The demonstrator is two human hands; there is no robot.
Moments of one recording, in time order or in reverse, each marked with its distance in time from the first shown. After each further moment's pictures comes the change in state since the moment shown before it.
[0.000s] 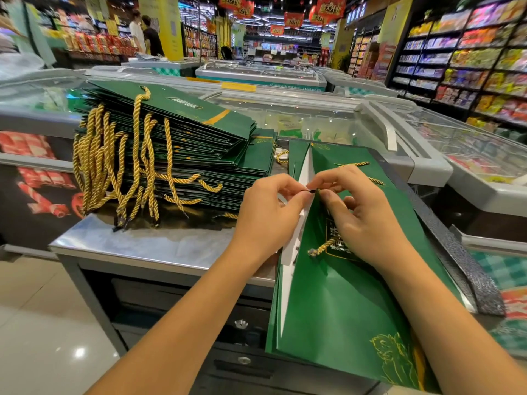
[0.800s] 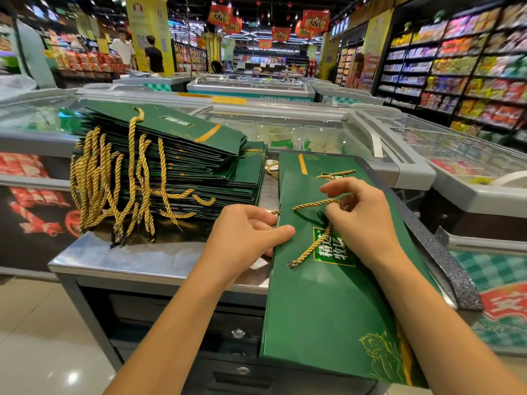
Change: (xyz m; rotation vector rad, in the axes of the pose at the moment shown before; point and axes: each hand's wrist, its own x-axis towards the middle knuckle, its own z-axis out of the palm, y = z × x) left_hand -0.021 0.007 -0.025 -0.233 -0.134 -0.421; right_hand 0.002 0.006 -0.006 -0.053 0.259 0.330
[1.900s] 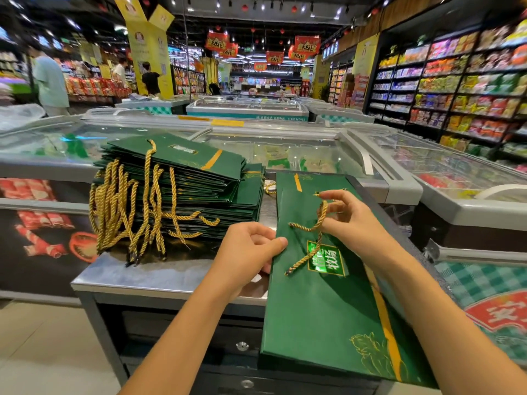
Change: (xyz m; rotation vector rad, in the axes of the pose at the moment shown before) left_hand 0.007 -0.007 -0.001 -0.039 -0.025 0.058; right_hand 0.007 -0.015 -0.022 0.187 -0.289 0.248
